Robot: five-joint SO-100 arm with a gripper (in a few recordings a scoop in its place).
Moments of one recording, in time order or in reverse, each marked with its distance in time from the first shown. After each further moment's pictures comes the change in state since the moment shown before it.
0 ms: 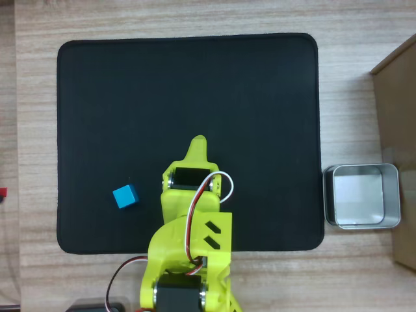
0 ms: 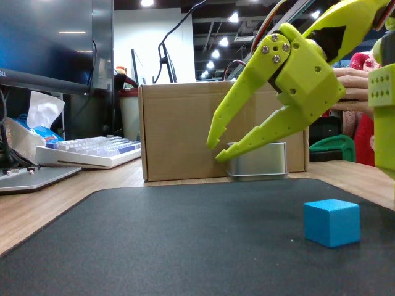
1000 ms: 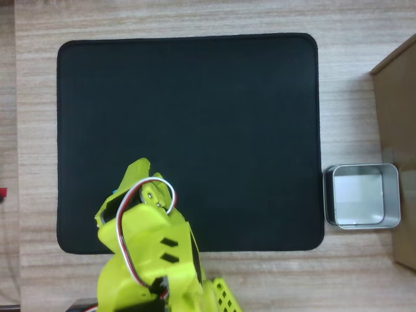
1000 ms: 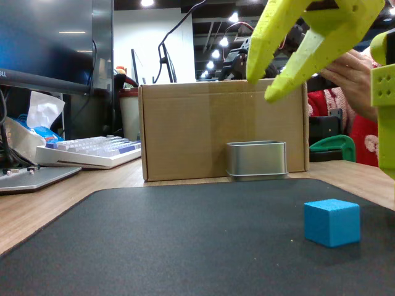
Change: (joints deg) arm -17.4 -17.7 -29.8 27.1 -19.2
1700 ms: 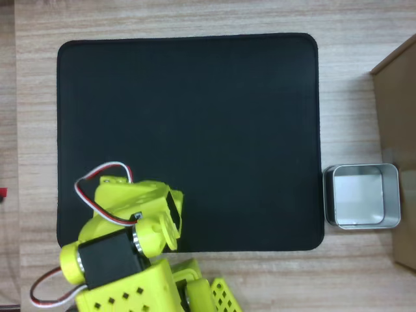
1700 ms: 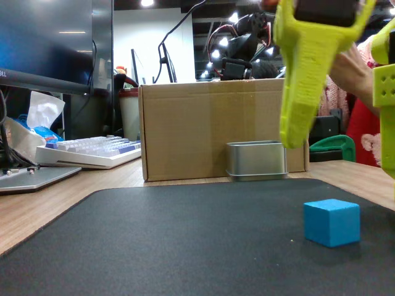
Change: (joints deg) arm -4.8 -28.1 -6.9 0.8 -45.3
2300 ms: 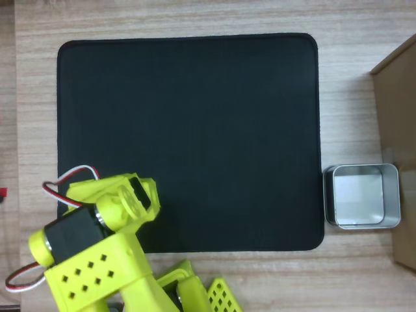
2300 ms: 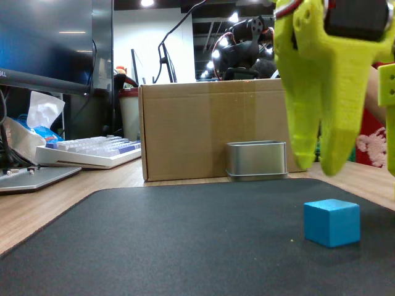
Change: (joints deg) arm -9.8 -12.0 -2.4 -3.2 -8.7
